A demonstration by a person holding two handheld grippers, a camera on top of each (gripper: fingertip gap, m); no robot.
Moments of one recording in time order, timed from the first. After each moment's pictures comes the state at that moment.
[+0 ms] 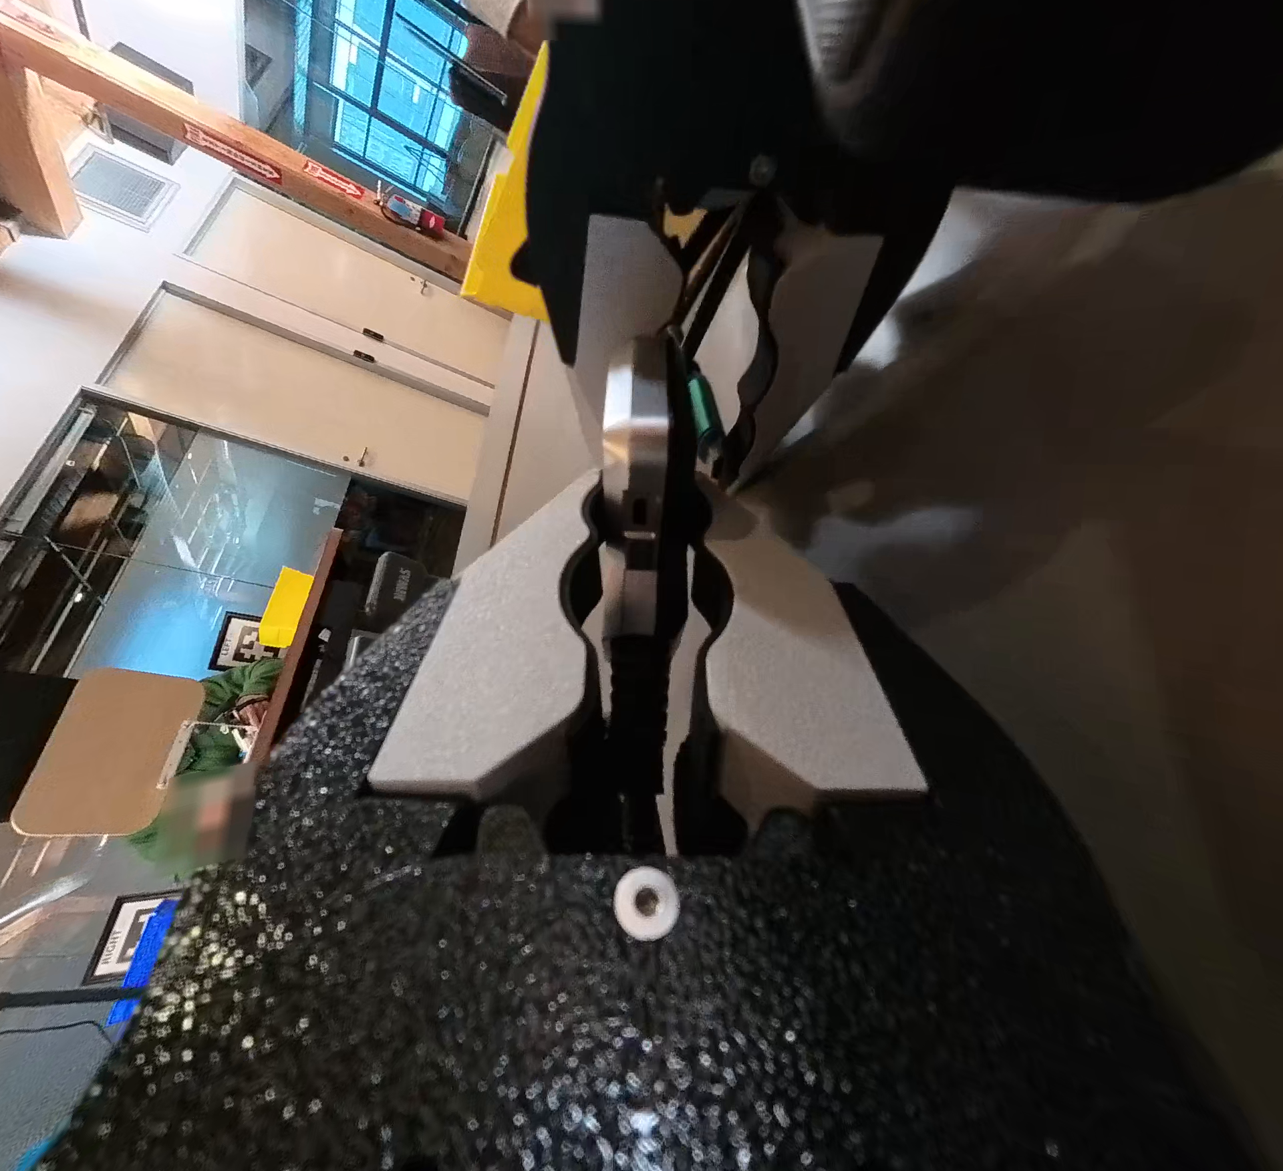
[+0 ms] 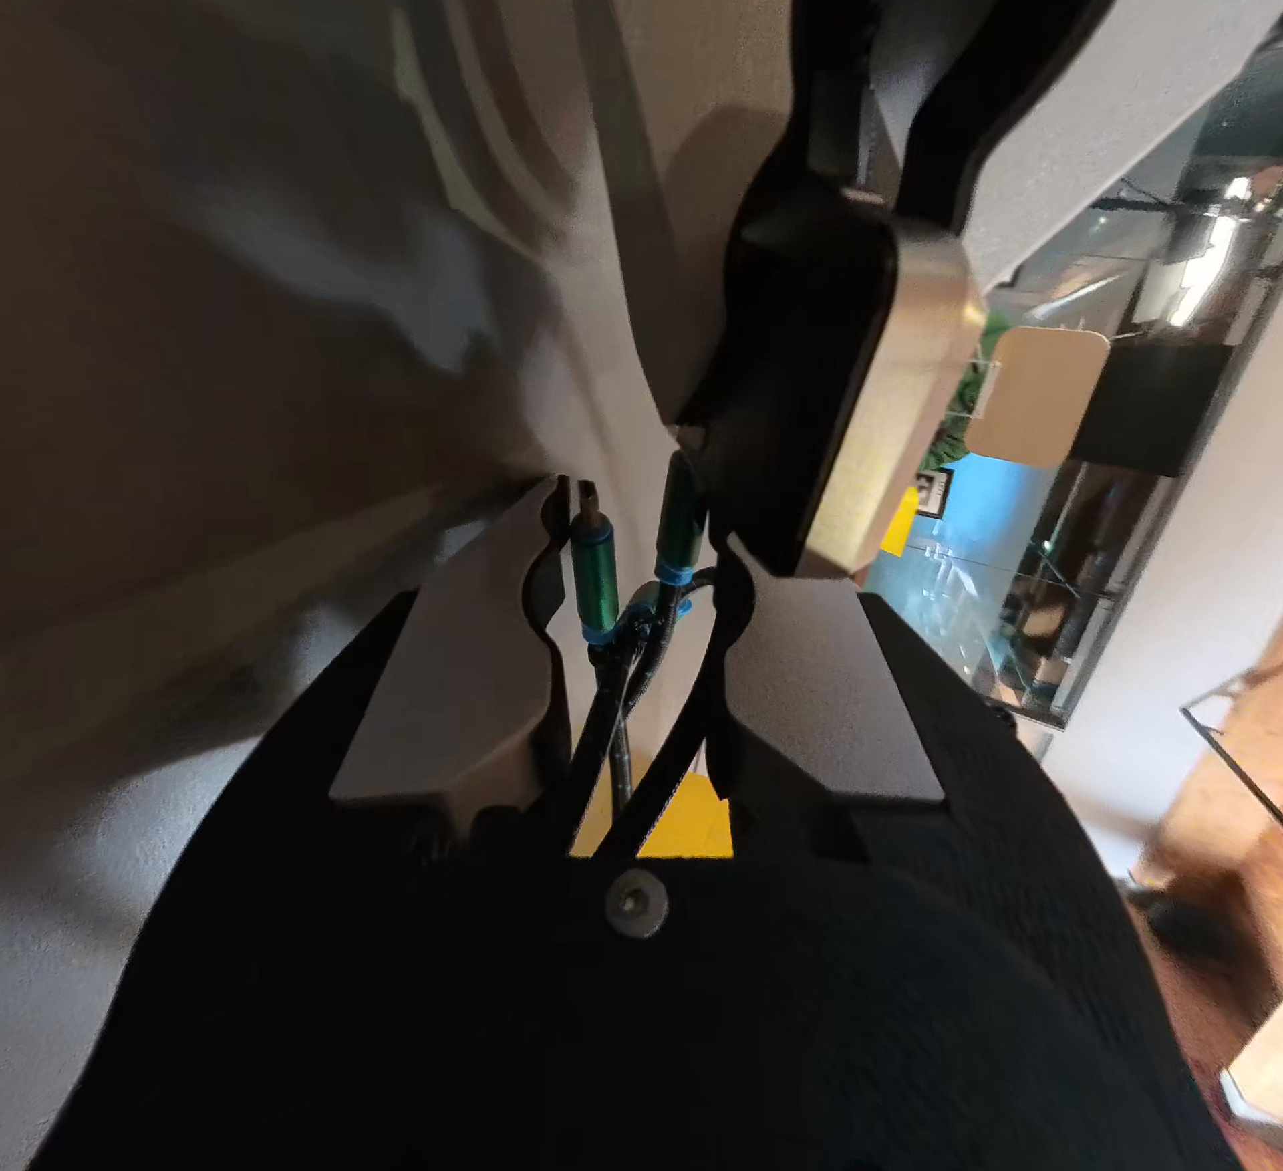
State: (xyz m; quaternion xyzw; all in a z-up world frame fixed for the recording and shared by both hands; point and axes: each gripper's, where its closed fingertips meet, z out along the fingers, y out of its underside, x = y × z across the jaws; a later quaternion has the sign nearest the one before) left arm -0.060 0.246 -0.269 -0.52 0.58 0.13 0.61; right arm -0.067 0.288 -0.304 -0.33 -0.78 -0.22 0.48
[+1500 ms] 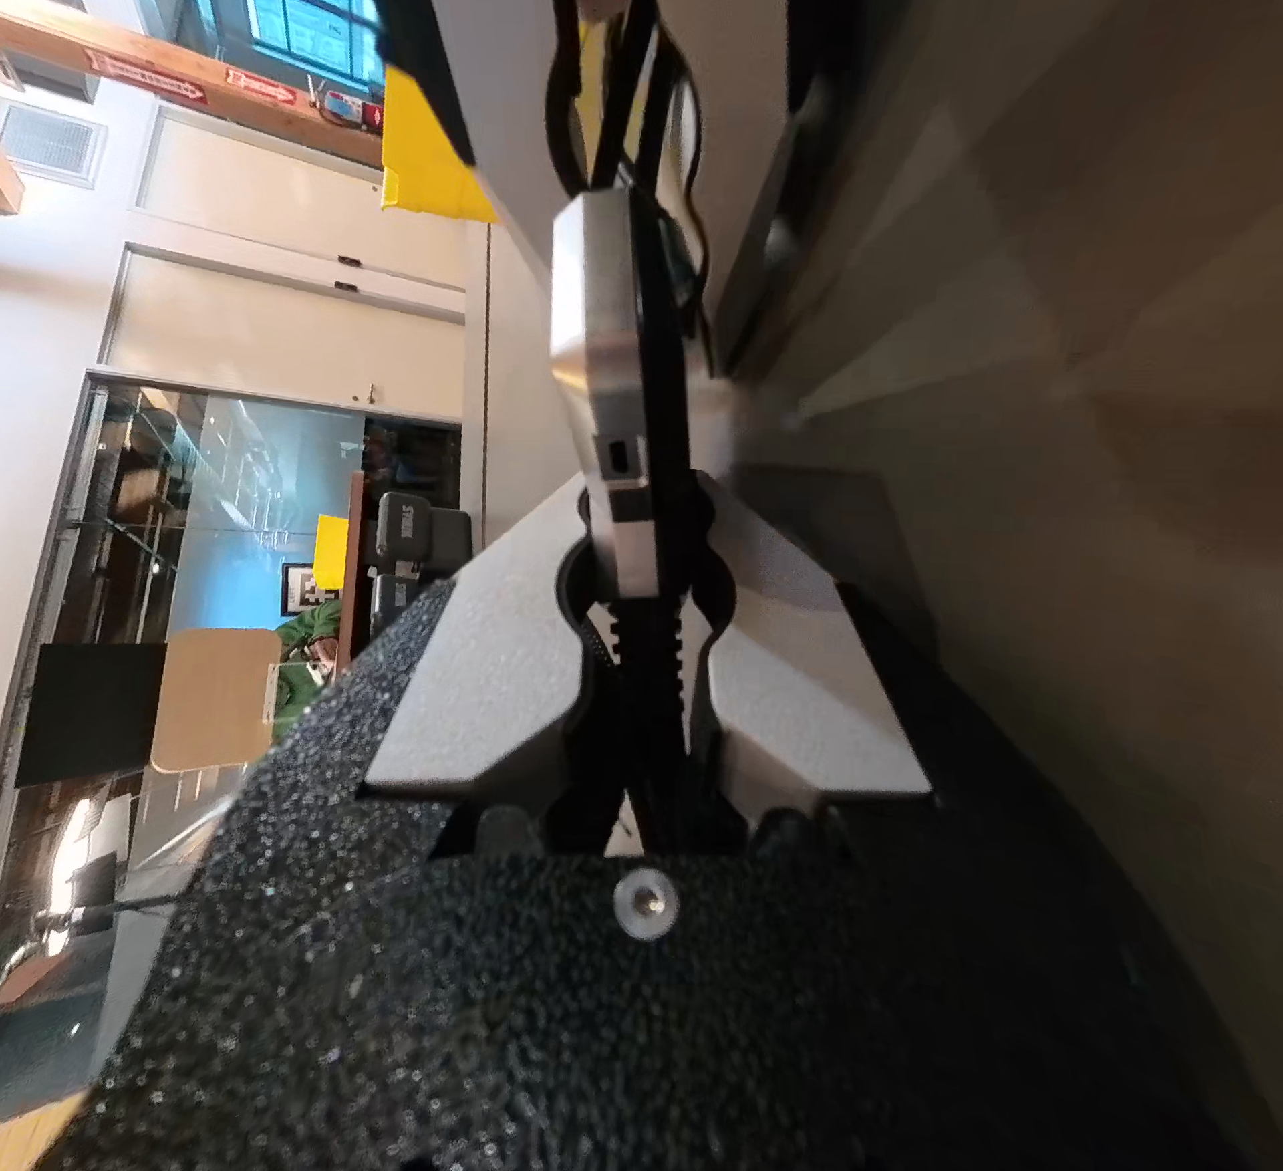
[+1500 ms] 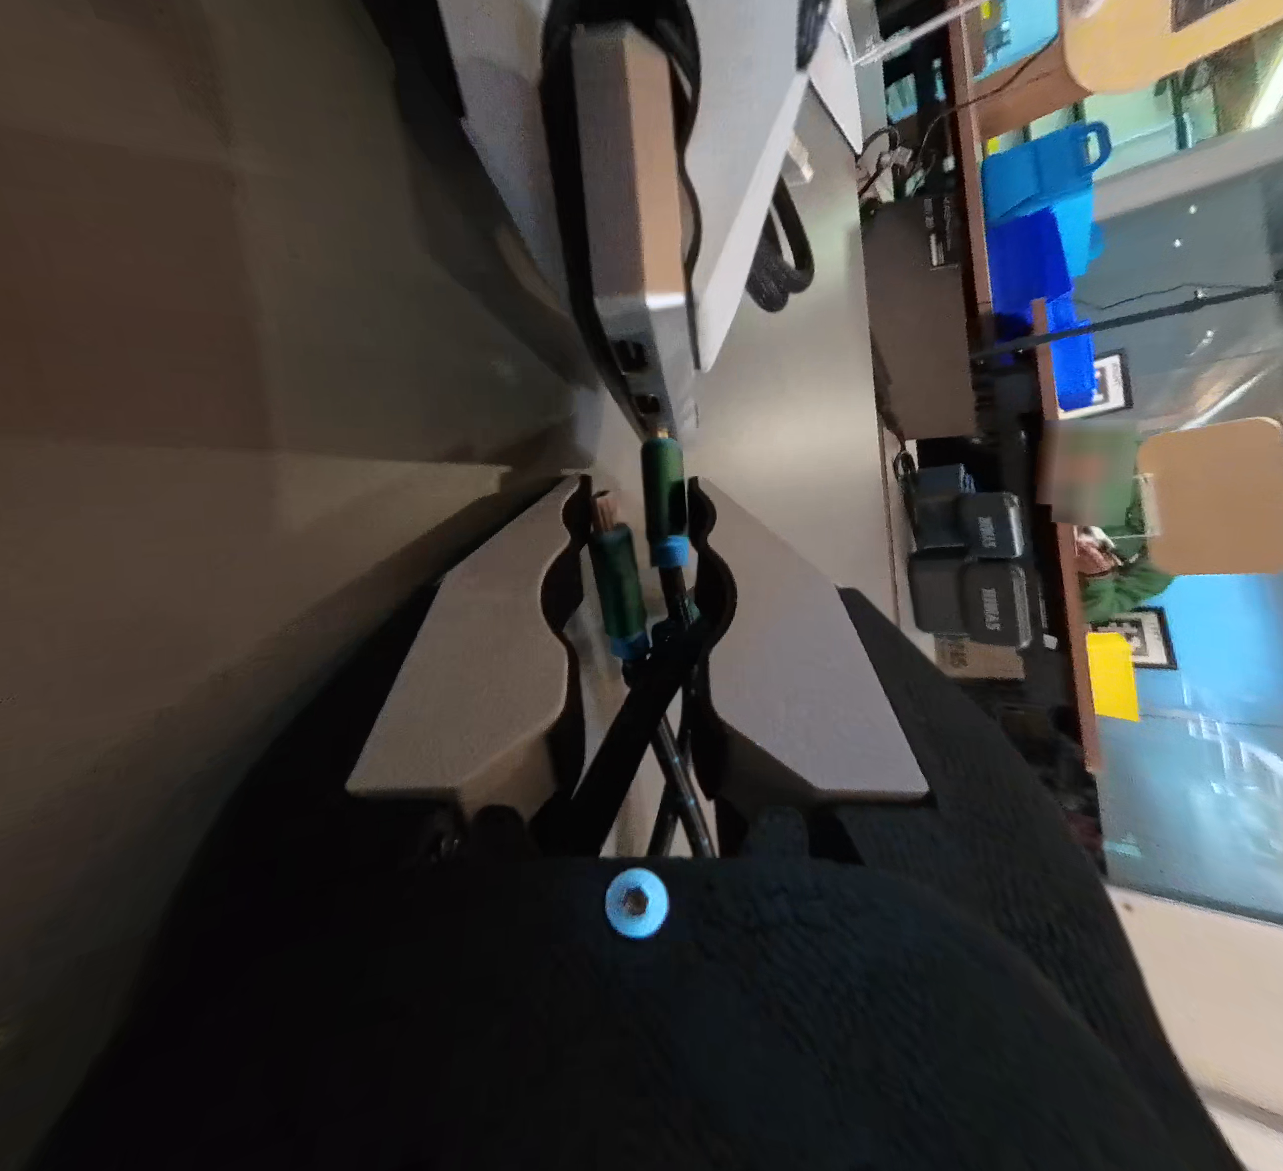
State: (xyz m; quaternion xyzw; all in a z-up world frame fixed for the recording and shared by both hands) left arm -0.078 0.242 -0.304 -0.53 0.62 0.22 0.53; right arm -0.061 0.250 -0.311 -0.34 -0.78 0.03 0.53
